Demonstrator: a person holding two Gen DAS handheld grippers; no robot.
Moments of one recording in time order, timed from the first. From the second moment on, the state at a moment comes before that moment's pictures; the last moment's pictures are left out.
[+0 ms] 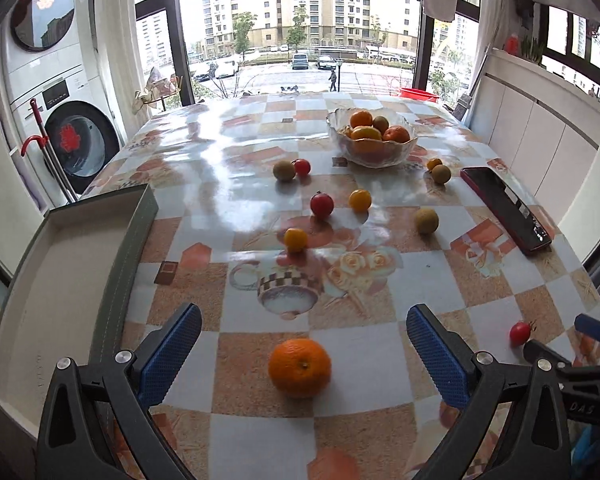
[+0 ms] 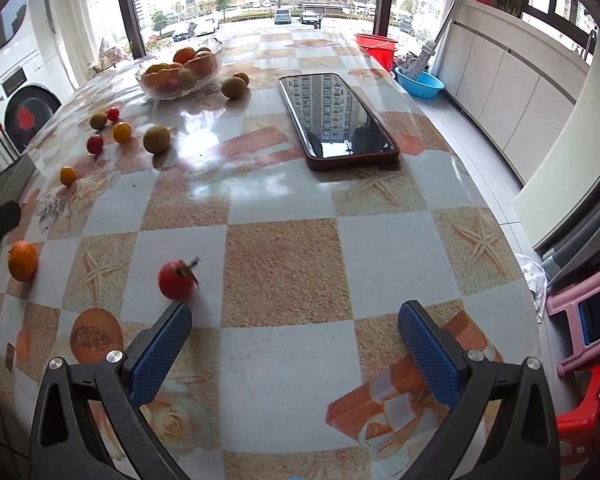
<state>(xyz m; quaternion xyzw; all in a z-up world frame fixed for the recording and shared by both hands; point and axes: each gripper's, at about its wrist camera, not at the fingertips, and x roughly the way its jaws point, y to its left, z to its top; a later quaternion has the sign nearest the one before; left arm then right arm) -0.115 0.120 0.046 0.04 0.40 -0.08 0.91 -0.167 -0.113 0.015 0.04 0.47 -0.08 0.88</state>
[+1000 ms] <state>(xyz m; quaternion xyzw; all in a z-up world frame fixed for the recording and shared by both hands) -0.101 0.111 0.012 0.05 0.43 -0.14 0.89 -0.136 -0.107 0.015 0.10 0.44 0.03 0.89</state>
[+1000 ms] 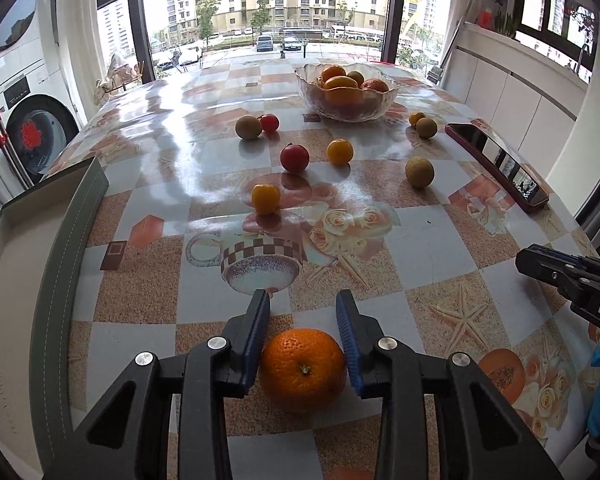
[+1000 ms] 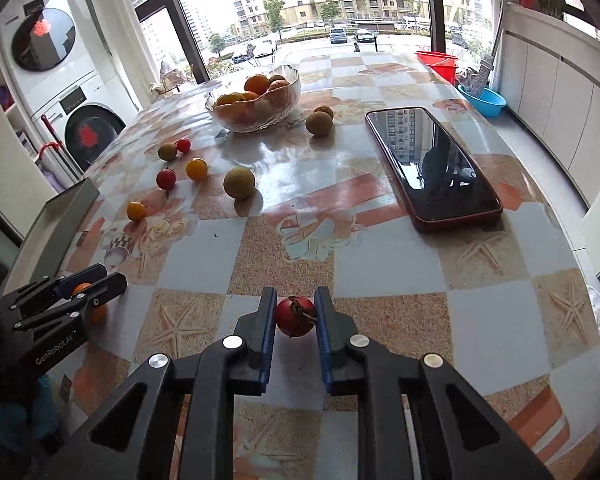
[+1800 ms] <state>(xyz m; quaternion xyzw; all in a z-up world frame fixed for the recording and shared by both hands) -0.146 0.130 0.018 0.06 0.43 -0.13 0.89 -0.189 -0.072 0.017 0.12 0.44 0.05 0.89</state>
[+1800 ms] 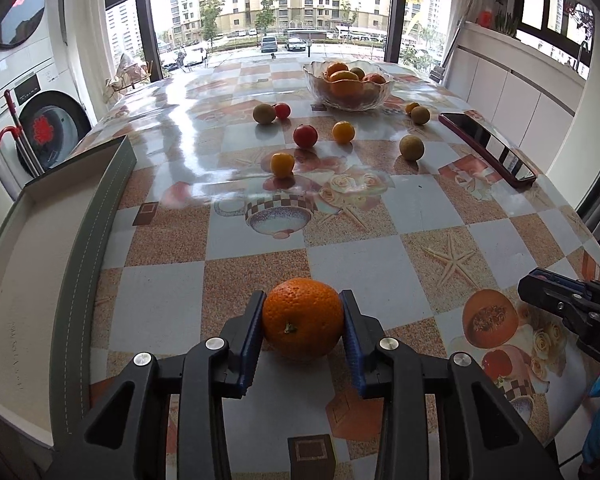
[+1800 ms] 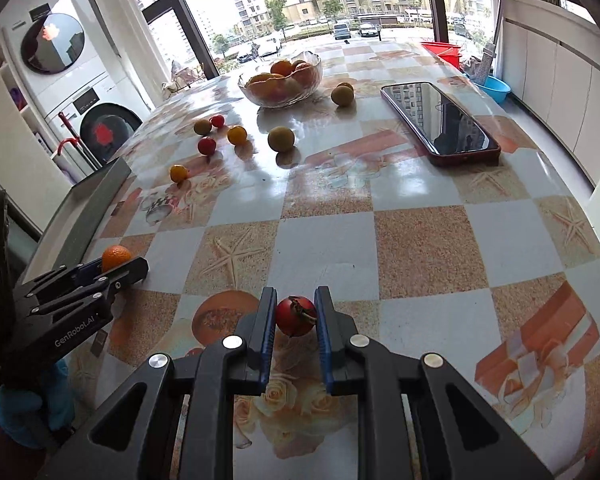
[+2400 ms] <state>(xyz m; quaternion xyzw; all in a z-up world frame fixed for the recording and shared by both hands) -0.164 0.348 0.052 -0.12 0.43 0.01 0.89 -0.117 0.184 0.060 0.03 0.47 0.28 0.84</state>
